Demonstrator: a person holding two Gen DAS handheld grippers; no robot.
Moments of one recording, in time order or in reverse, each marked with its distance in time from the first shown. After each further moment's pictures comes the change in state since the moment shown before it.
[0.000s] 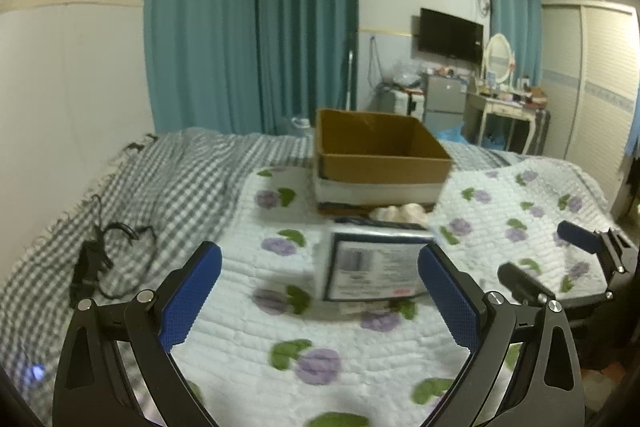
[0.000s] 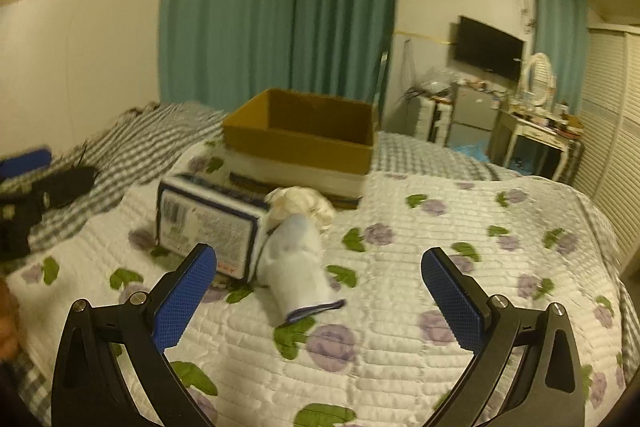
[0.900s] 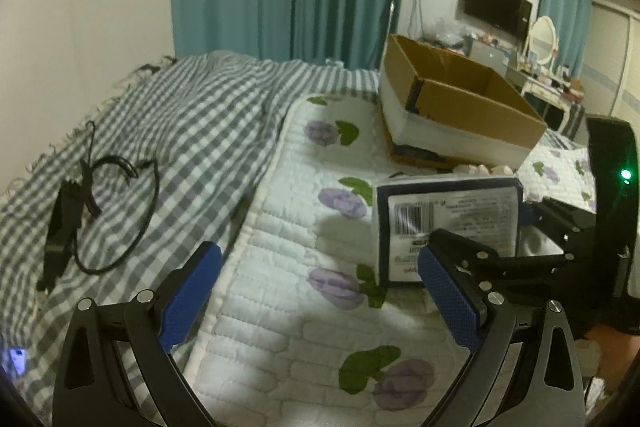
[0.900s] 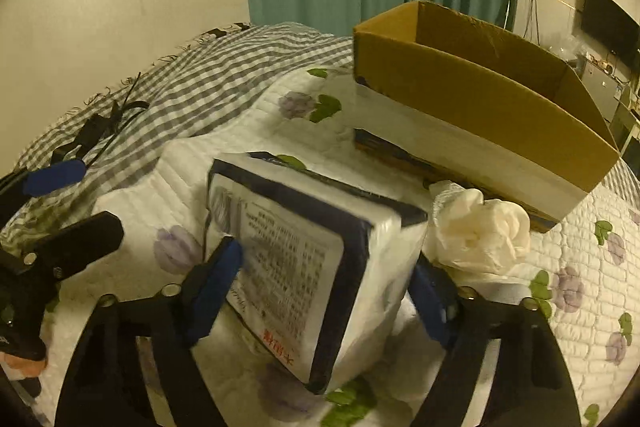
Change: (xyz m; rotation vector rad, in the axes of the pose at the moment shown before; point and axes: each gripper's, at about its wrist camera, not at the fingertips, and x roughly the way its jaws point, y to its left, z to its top) left arm 0.096 0.068 -0.025 -0.135 0.214 0.033; right arm 0.178 0.092 0.023 -0.158 0.251 0.382
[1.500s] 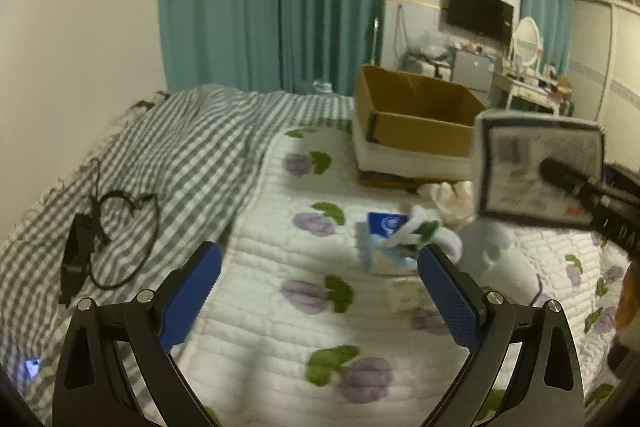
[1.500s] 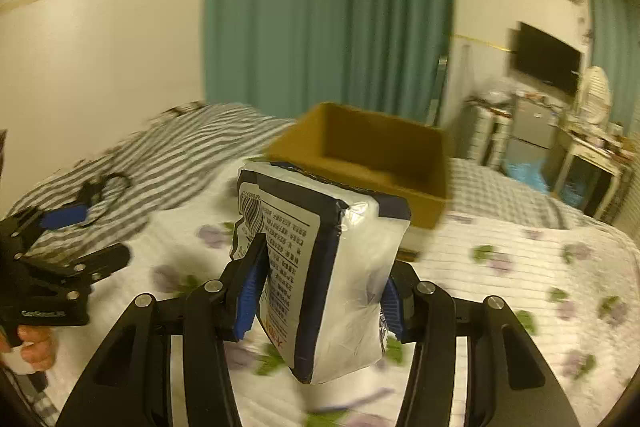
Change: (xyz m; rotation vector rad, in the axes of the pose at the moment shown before) left arm -0.037 -0.038 0.011 0.079 -0.076 -0.006; right arm -0.131 -0.025 -0.001 0.057 -0.238 -0.196
